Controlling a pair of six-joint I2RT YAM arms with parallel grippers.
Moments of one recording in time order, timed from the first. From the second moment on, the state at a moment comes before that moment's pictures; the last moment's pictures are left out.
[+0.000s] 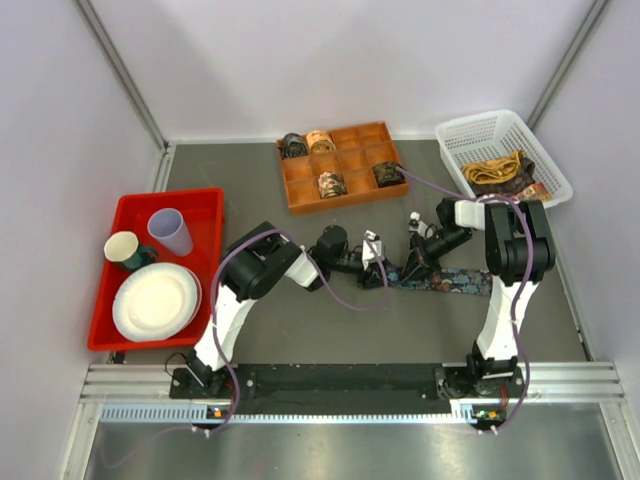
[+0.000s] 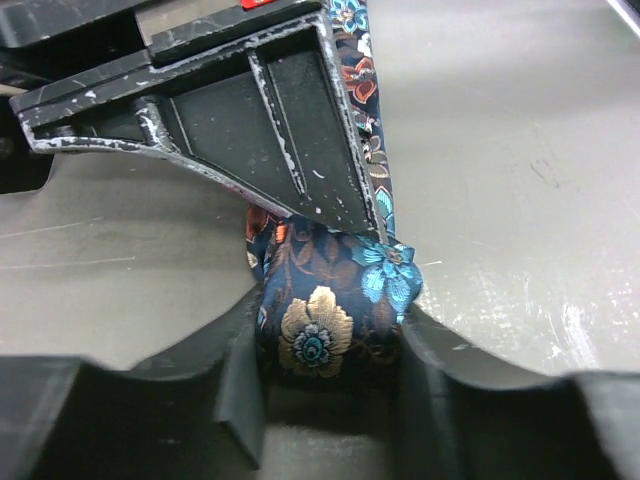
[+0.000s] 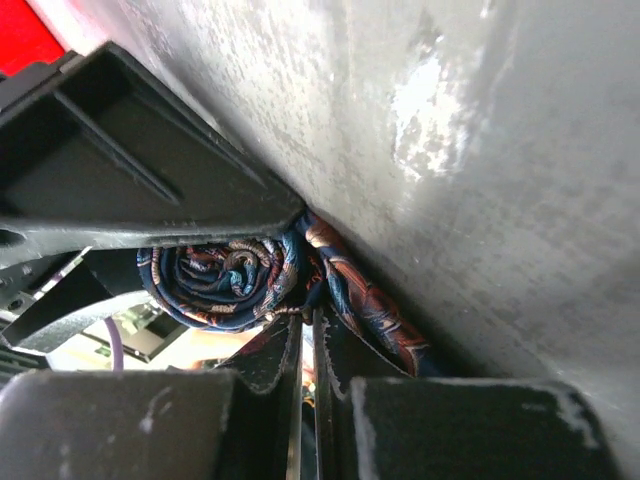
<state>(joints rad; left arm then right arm) -0.77 2.26 1.01 1.03 0.90 0.17 0.10 2.03 1.16 -0.89 -0.83 0.00</state>
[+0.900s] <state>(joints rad) -0.84 2.08 1.09 0.44 0.62 0.32 0.07 1.94 1.15 -0.84 -0.97 -0.08</state>
